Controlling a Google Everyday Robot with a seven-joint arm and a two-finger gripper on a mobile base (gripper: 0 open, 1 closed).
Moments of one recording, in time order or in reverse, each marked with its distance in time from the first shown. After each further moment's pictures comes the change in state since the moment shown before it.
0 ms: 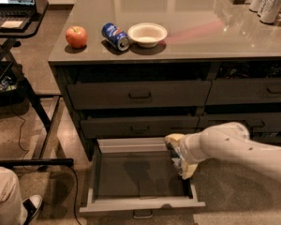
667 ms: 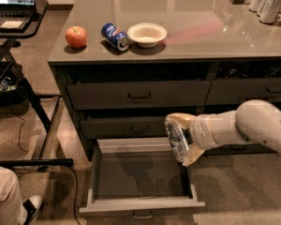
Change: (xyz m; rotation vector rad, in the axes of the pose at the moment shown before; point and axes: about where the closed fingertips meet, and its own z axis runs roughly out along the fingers) arm -0.048 -0.057 -0.123 0.173 -0.259 -0.022
